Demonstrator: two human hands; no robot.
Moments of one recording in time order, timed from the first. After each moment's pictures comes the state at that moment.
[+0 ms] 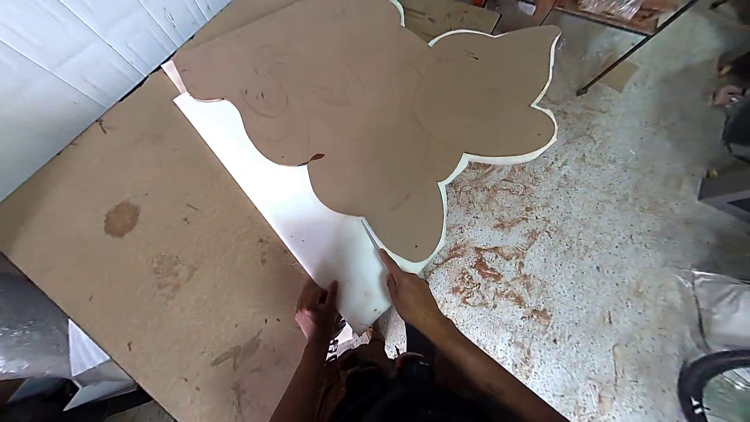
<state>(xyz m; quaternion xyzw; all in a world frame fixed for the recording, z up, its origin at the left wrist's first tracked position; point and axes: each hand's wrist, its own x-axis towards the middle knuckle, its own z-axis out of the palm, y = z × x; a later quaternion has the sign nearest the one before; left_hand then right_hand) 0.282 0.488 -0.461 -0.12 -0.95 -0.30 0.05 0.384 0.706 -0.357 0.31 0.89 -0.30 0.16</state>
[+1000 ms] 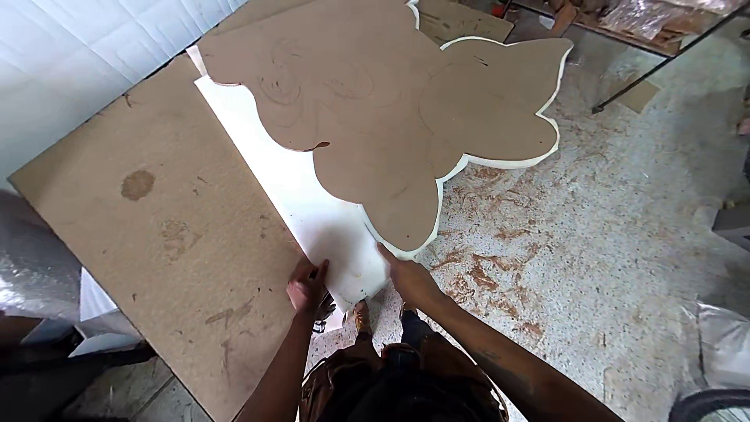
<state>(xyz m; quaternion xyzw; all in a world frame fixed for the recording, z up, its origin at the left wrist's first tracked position) 0.294 0.490 -0.458 -0.11 -0.95 -0.29 0.03 0.417 0.743 -0.365 0.20 0.93 -0.22 0.22</state>
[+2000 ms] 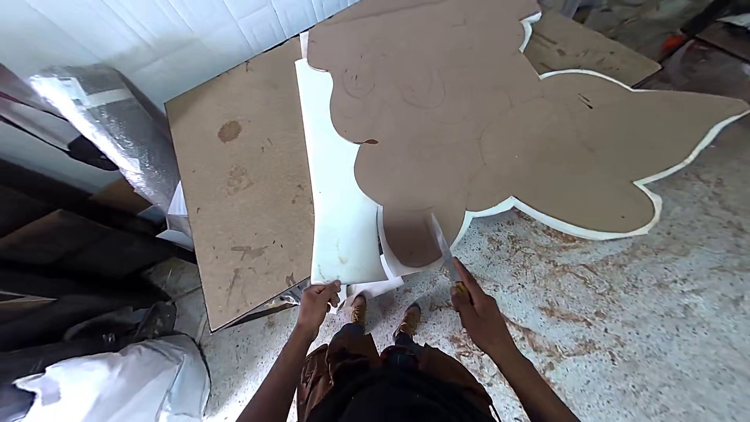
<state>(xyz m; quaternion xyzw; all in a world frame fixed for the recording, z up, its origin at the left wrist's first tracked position) 0.419 0.536 -0.381 0.18 -0.74 -0.60 -0.23 0.499 0.925 -0.358 0.11 0.86 -0.50 0.06</state>
